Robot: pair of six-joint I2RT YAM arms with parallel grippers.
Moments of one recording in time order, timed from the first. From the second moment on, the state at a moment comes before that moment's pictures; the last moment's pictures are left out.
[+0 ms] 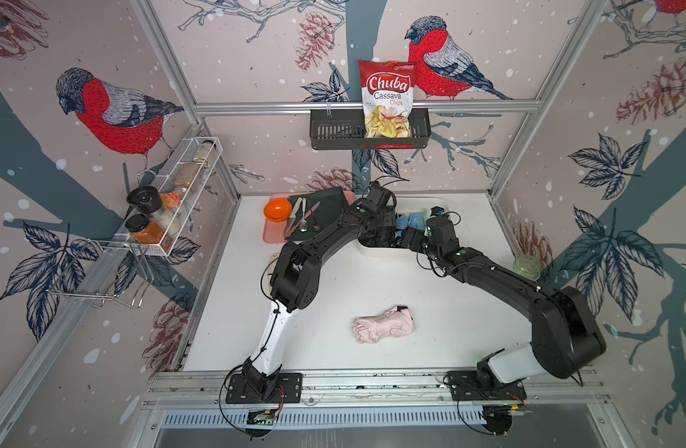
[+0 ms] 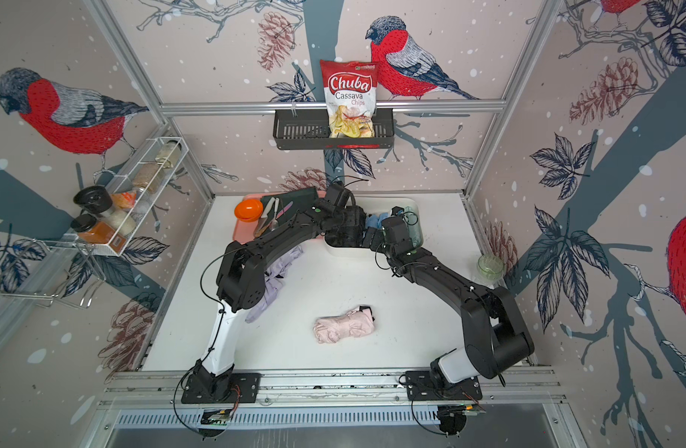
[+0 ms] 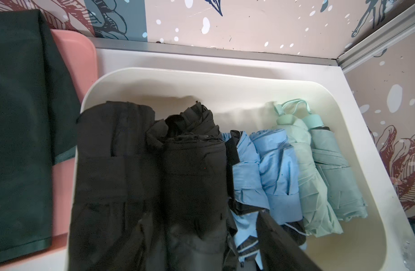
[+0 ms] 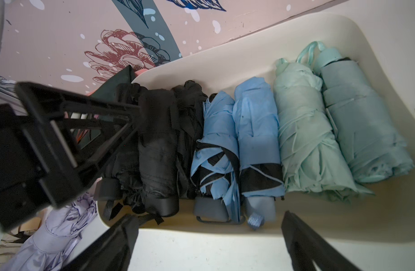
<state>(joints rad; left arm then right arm) -0.66 2.22 1.98 -0.49 -0.11 -0.52 0.48 1.49 0.94 -0.06 0.12 0.50</state>
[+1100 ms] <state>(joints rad) -0.52 1.59 1.10 -0.18 -0.22 -0.63 0.46 2.11 1.51 -0.04 -0.17 0.39</state>
